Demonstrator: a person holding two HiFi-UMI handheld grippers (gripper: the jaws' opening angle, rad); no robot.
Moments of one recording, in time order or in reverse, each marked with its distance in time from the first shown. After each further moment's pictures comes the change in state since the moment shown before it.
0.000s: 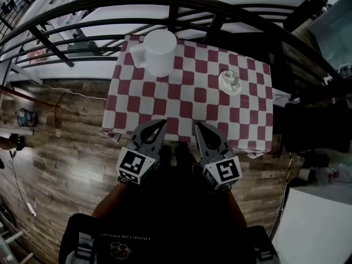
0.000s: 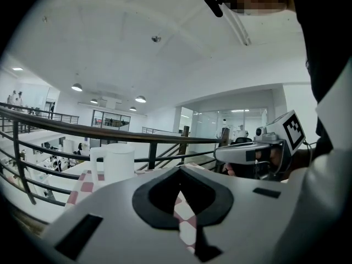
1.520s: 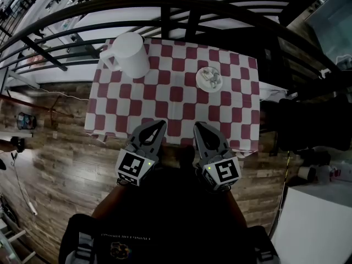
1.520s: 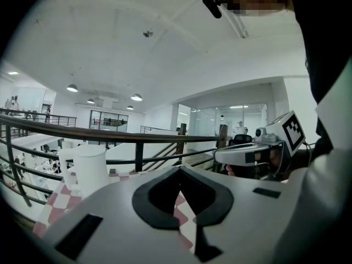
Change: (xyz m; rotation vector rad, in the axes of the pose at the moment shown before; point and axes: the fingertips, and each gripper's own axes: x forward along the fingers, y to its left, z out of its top) left arm 0.085 -0.095 0.010 0.027 0.023 0.002; right arm -0.073 -0.106 -0.011 0.023 0.003 -0.007
